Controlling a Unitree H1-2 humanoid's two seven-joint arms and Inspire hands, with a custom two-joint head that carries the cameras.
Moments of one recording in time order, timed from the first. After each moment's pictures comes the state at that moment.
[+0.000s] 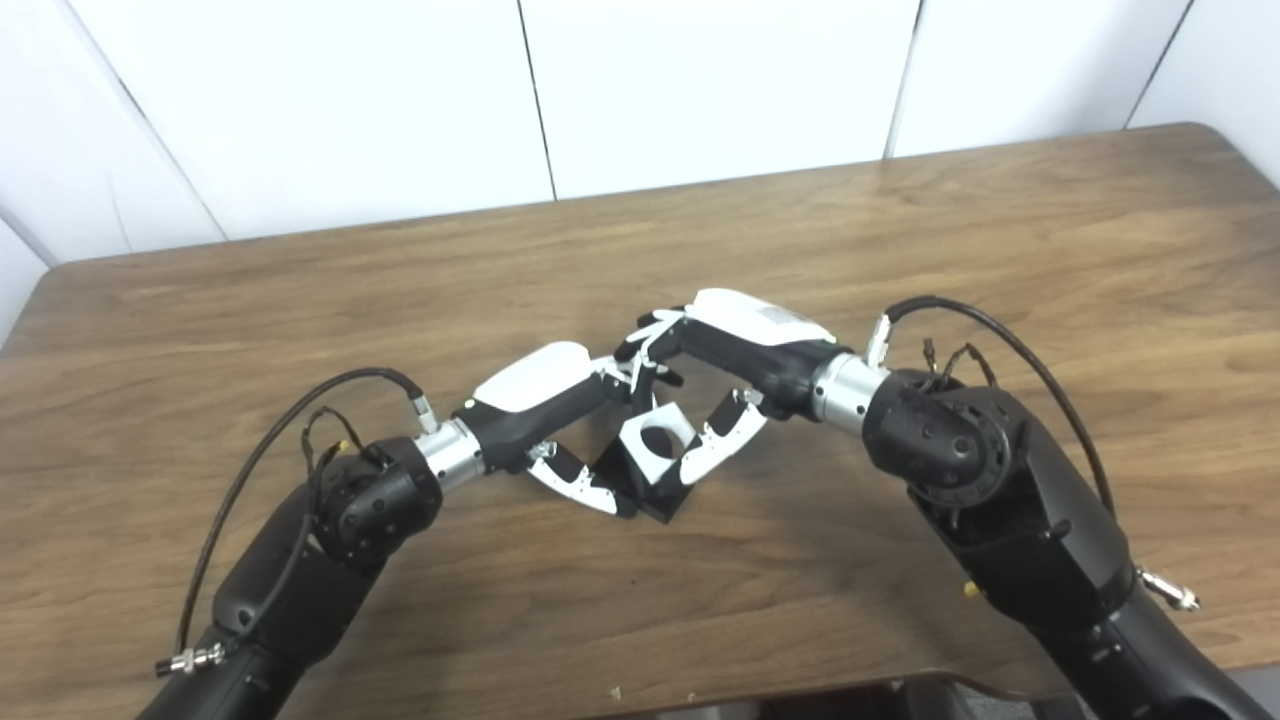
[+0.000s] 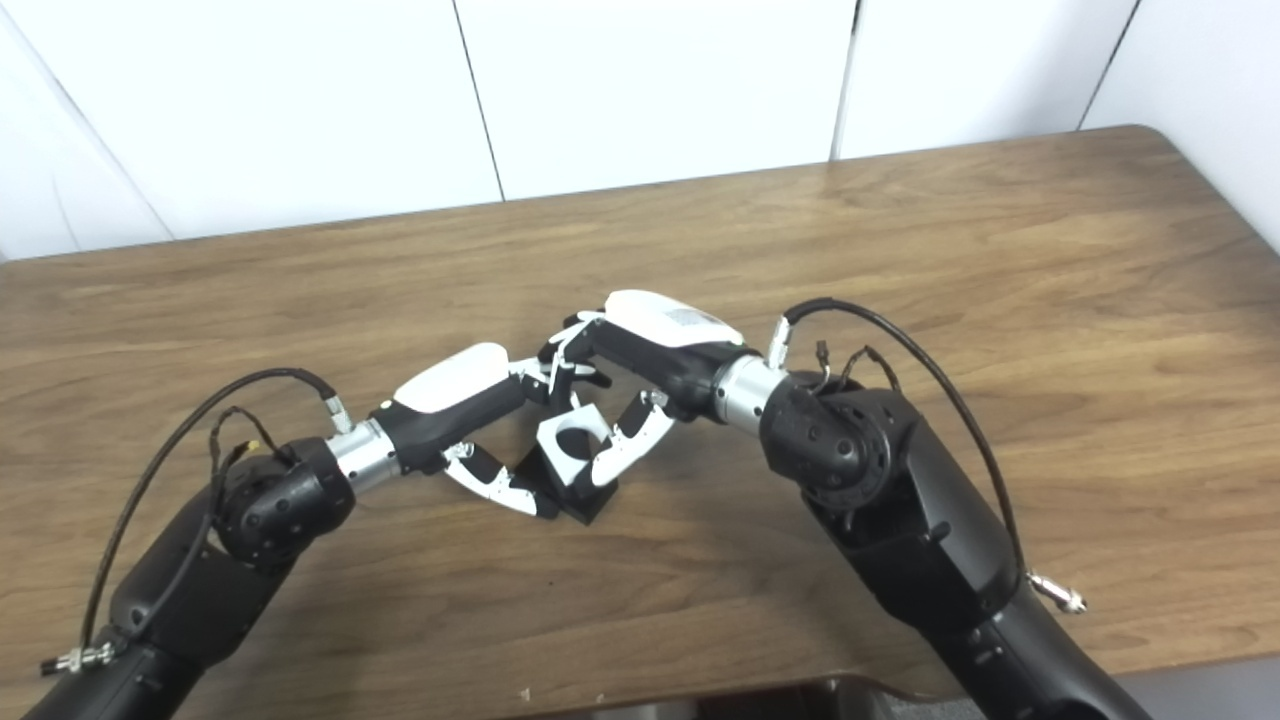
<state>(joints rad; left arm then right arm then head) -0.46 0.38 -0.49 0.21 0.41 -0.35 -0.39 -0.39 -0.30 0.39 -0.37 -0.62 0.39 0.66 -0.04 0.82</state>
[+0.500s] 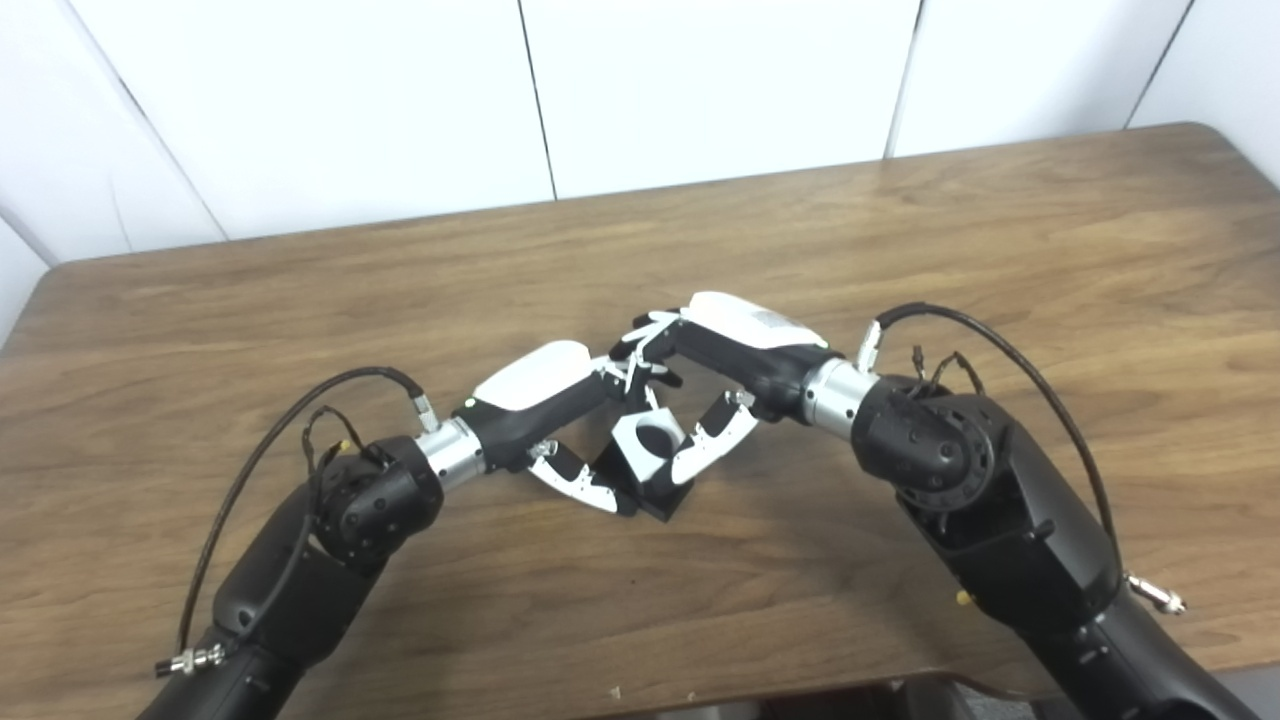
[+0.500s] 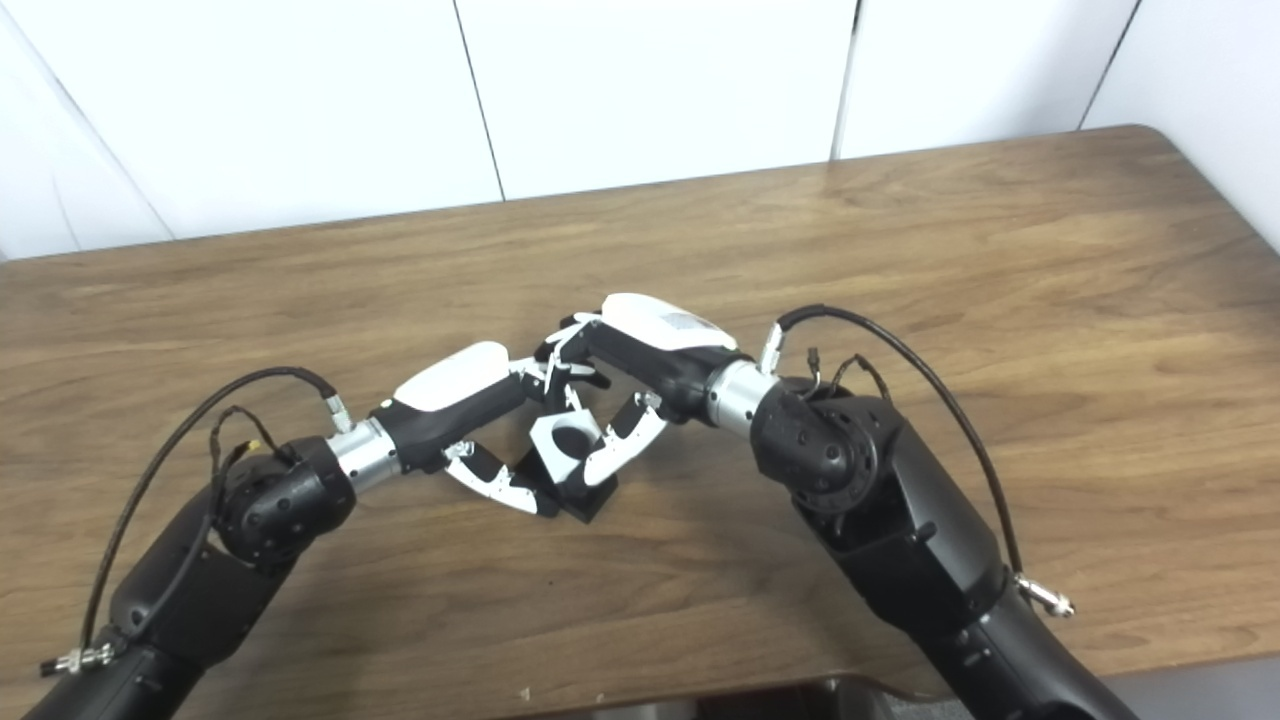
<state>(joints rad) -0.46 0.38 -0.49 0.19 0.42 -0.33 -0.39 -0.38 -0.29 0.41 -0.33 -0.61 0.36 0.60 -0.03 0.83</state>
